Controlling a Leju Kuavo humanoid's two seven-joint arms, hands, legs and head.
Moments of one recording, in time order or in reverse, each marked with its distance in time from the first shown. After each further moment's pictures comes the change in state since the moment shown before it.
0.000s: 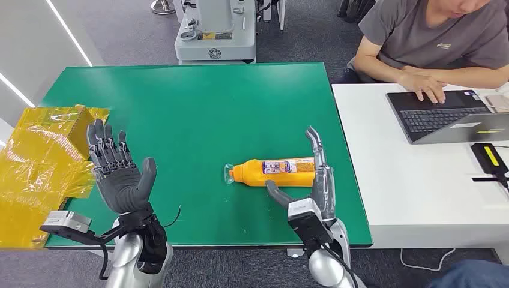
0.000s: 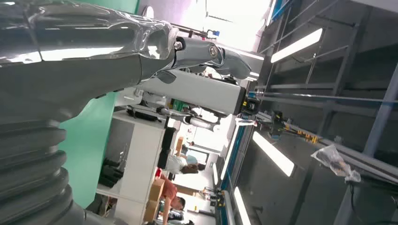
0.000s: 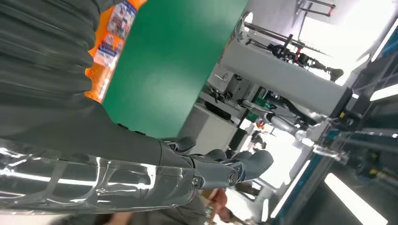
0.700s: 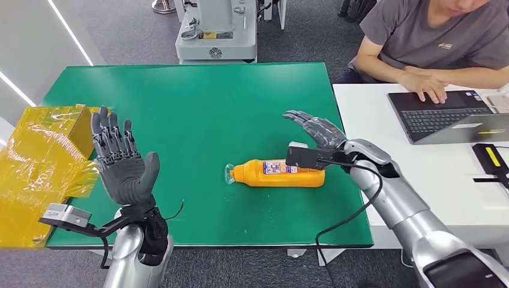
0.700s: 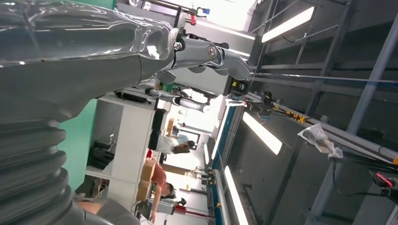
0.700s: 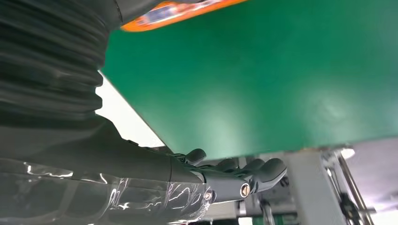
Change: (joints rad) left arm -0.047 0.002 -0.008 0.012 0.007 -0.070 0.000; right arm -0.575 -0.291 0.124 0.492 0.077 0.734 0.055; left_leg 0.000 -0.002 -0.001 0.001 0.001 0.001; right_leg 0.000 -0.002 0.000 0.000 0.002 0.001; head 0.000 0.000
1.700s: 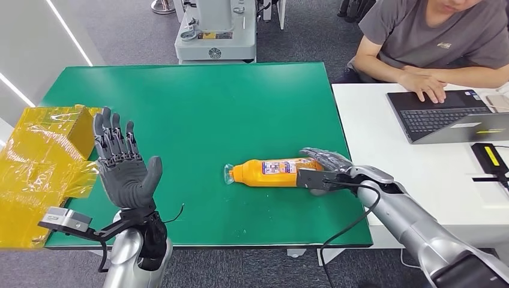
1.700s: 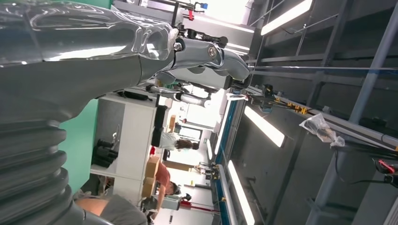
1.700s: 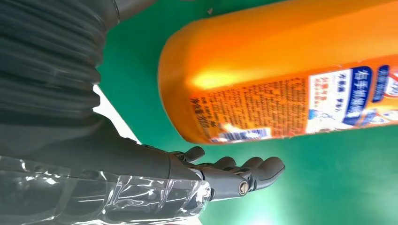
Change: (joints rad) left arm 0.026 0.011 -0.023 -0.042 -0.029 -0.002 0.032; right arm 0.016 -0.070 0.199 0.220 -0.120 -0.049 0.045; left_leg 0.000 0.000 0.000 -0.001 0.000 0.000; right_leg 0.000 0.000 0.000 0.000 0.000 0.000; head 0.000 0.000
